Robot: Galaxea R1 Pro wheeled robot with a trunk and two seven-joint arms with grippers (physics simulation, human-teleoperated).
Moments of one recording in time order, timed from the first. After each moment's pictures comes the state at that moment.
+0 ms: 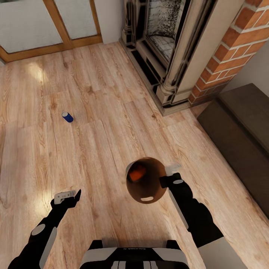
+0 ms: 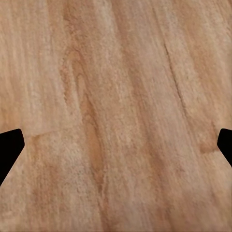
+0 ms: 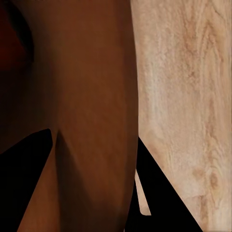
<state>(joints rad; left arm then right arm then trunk) -0.31 0.08 0.24 -1.10 0.09 -0.02 -0.17 -0.58 0.03 0.27 -1.32 0.06 0.82 -0.16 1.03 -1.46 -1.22</state>
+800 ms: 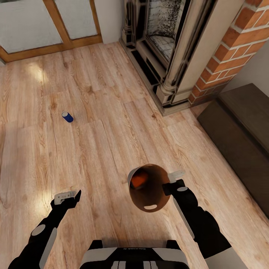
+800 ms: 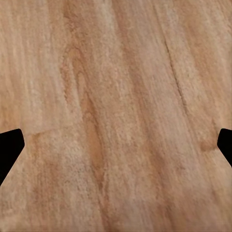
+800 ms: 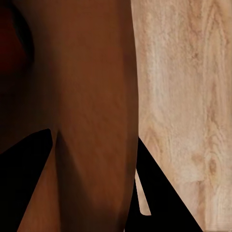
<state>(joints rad) -0.31 0.08 0.24 -1.10 0.09 -0.02 -0.17 -0.51 -0.02 0.27 -1.35 0.06 0.82 -0.13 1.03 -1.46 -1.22</state>
